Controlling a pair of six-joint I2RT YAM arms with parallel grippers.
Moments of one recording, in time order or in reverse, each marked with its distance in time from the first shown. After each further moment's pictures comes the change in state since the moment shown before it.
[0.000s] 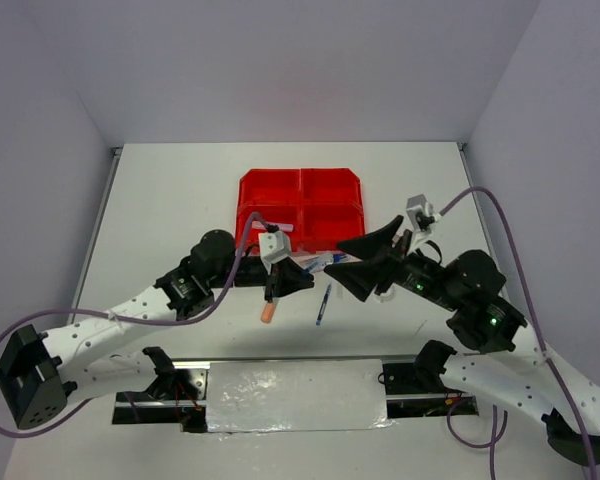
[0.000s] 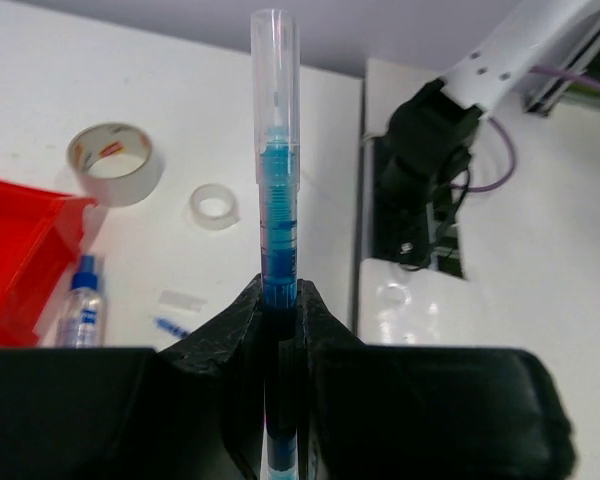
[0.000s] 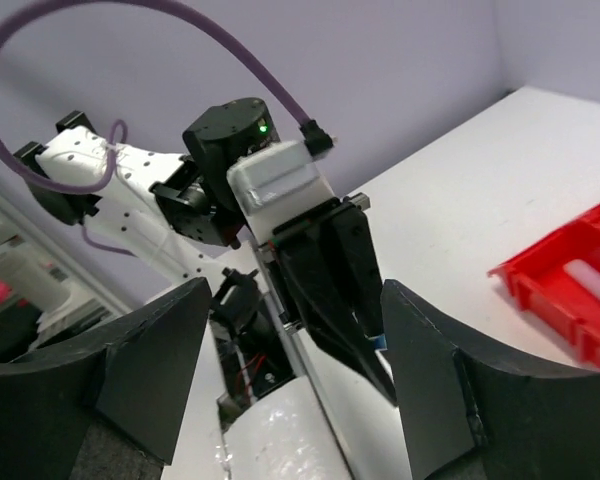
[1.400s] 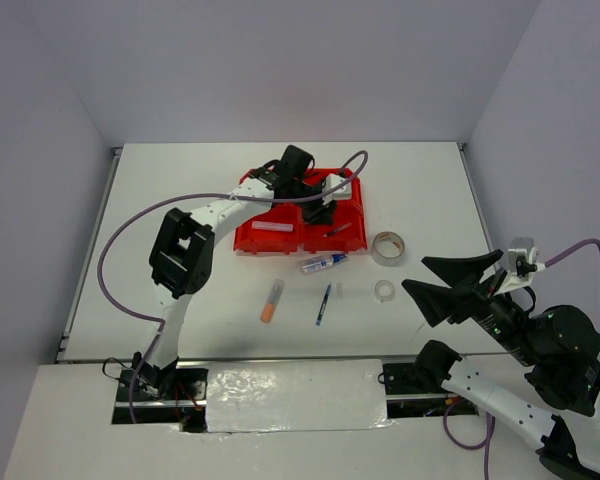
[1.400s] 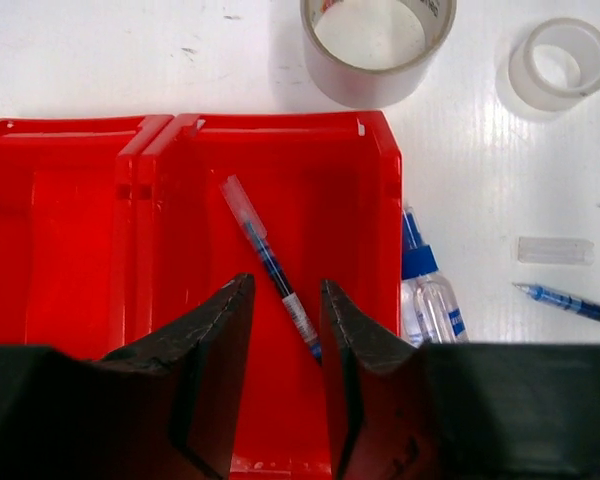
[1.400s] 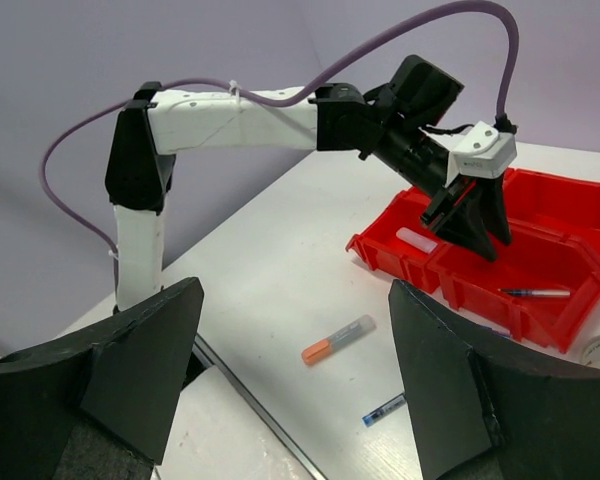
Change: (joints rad) left arm 0.243 1.137 1.151 -0.739 0.097 0.798; right arm -0.003 -0.406 0.156 -0.577 0.361 -0.139
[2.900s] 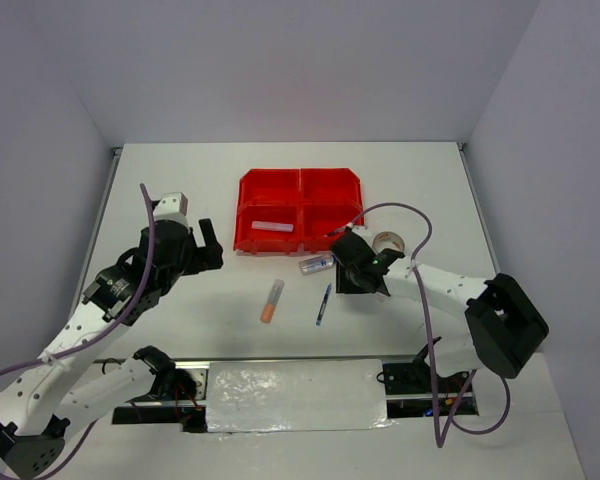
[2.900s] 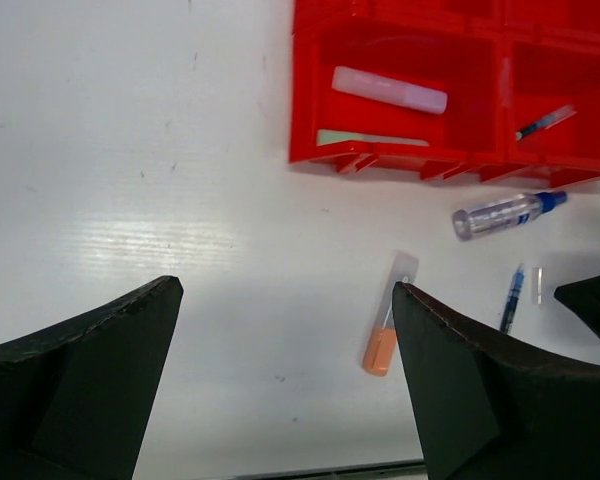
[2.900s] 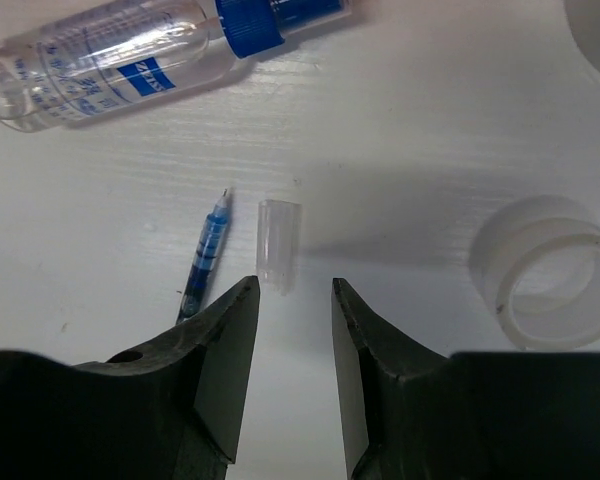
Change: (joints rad) left arm 0.026 -1.357 -0.903 -0.236 -1.073 -1.235; right arm -0.131 1.145 -0.252 0.143 0.152 0.322
